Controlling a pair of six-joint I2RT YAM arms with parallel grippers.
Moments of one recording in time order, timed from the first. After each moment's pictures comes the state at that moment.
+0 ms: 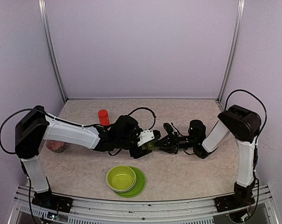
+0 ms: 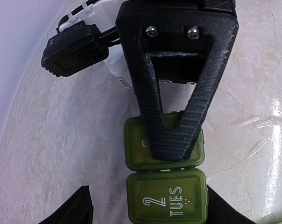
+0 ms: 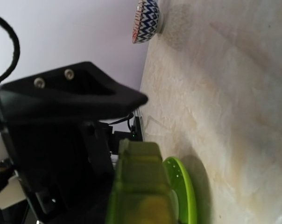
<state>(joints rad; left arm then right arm) -0.97 1.85 1.10 0.10 0.02 0.52 0.55 2.07 0.71 1.22 -1.07 1.22</state>
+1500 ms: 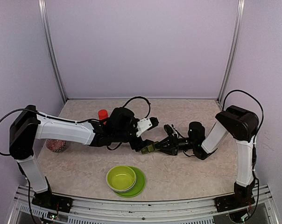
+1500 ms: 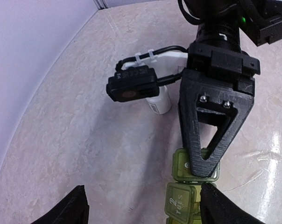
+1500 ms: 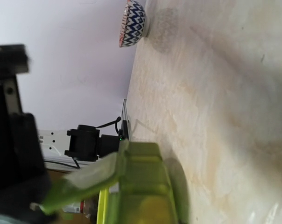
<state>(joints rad) -0.95 1.79 1.12 0.11 0.01 0.39 0.55 2.10 0.71 1.22 -1.05 1.17</state>
